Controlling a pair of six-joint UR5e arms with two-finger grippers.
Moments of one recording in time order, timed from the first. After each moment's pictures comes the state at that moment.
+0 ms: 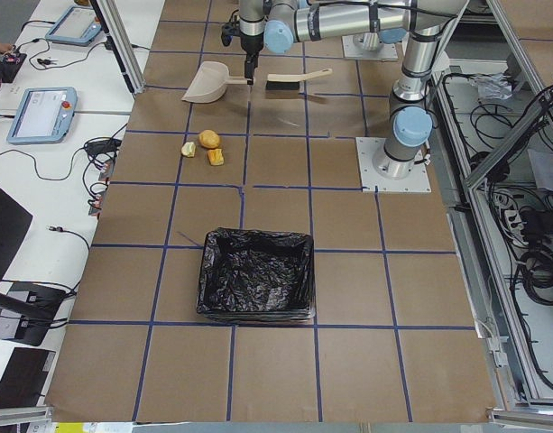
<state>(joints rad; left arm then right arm) -1.74 -1.78 -1.70 -1.15 1.58 -0.02 1.83 -1.60 1.92 -1.84 -1.50 0.17</state>
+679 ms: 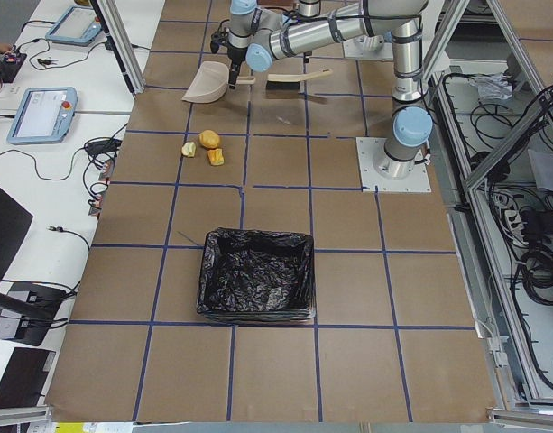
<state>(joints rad) -1.84 -1.98 -1.67 -0.88 1.57 -0.14 1.95 -1.63 2.20 -2.19 -1.45 0.23</state>
